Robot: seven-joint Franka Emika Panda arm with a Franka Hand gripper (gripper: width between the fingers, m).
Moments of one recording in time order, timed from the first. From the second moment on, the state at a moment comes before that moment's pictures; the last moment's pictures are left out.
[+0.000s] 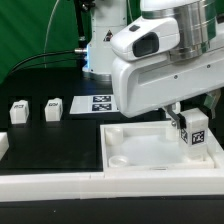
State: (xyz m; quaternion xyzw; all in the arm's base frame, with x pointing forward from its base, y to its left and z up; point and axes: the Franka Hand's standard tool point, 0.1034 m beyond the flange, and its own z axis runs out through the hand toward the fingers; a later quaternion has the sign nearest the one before) arm 0.624 0.106 0.088 -0.99 -0.05 0.00 0.10
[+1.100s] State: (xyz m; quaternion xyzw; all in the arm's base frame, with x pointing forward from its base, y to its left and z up) arm 0.625 0.107 0.086 -0.85 0.51 0.06 0.09
